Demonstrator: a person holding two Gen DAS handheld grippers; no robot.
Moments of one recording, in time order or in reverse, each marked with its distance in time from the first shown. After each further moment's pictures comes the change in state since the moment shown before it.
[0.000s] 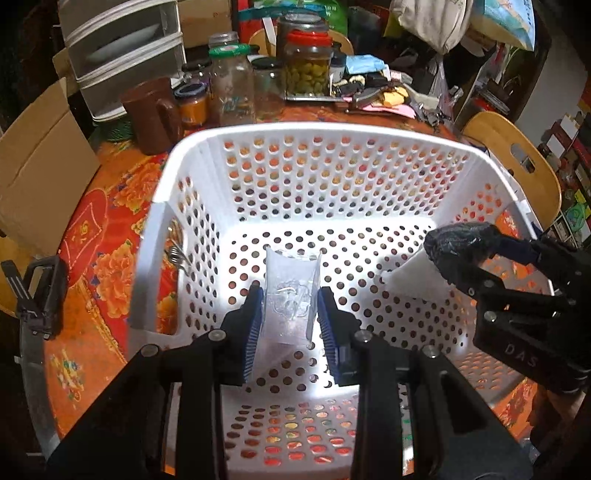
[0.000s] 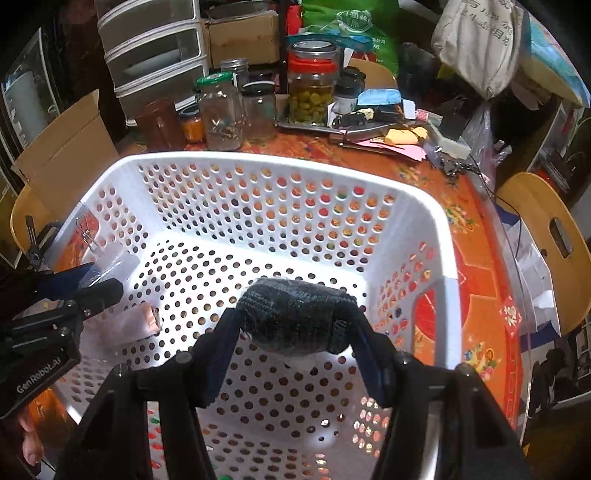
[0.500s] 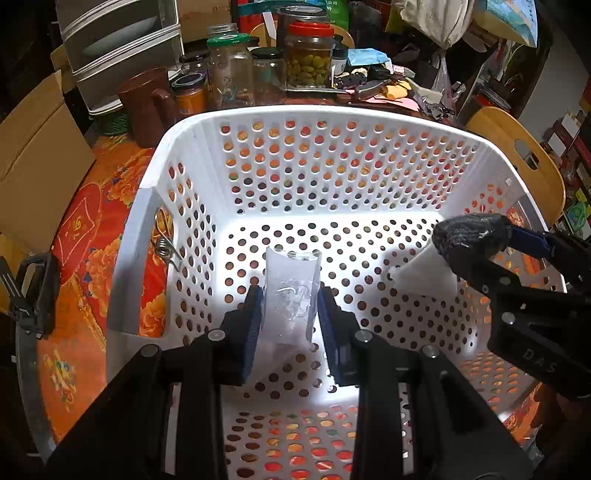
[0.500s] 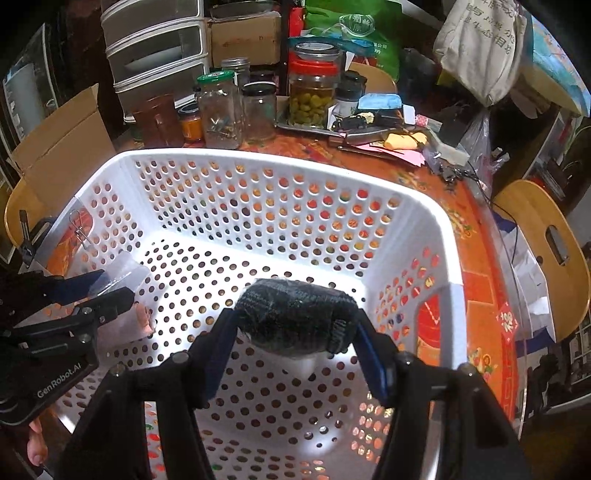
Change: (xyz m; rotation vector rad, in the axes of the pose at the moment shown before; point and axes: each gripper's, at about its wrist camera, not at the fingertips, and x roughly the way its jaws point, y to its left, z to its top) left arm 0.014 0.001 -0.003 -0.002 0.003 0.000; right arm 0.003 0.004 0.001 -0.013 -0.020 -0.022
